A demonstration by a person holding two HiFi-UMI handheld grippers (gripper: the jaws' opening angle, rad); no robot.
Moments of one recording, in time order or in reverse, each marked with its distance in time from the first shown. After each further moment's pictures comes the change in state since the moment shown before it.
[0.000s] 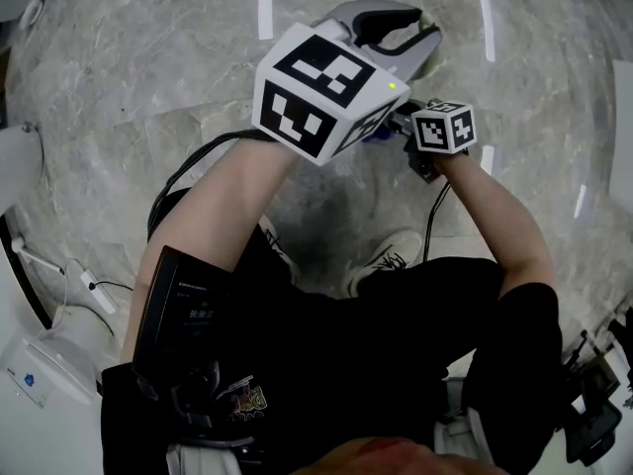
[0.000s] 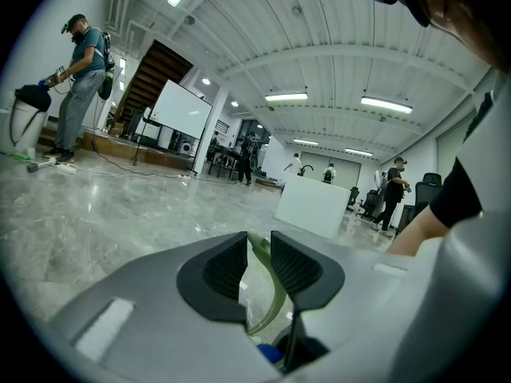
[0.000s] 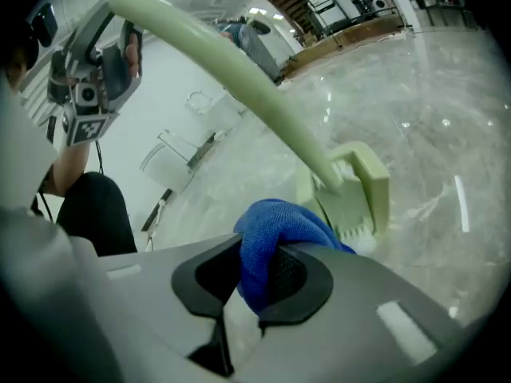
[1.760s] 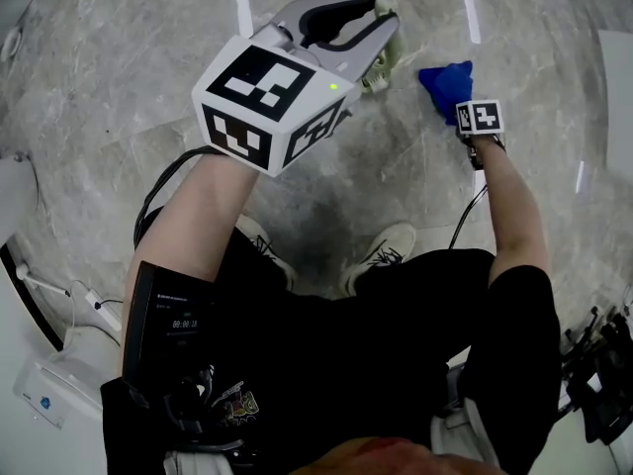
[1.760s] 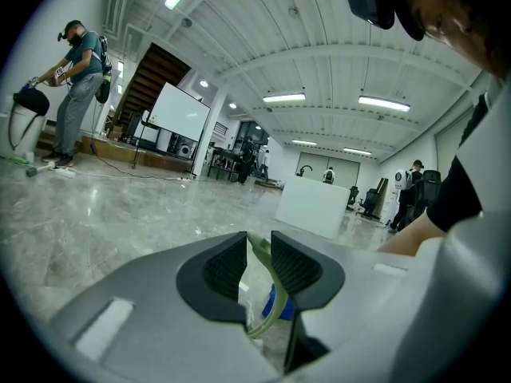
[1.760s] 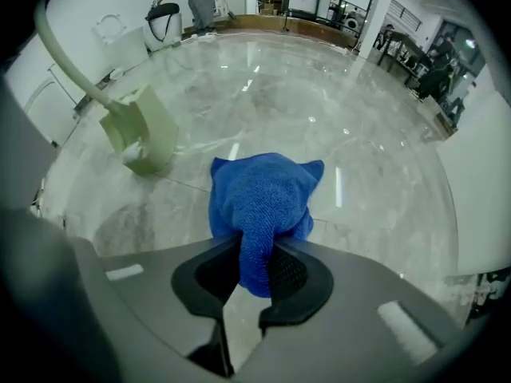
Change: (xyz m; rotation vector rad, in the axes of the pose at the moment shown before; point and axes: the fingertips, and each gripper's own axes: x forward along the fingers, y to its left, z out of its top) left arm -0.007 0.000 0.008 0.029 -0.020 0.001; right arm -0.161 -0.237 -0.096 0.057 0.282 -0.778
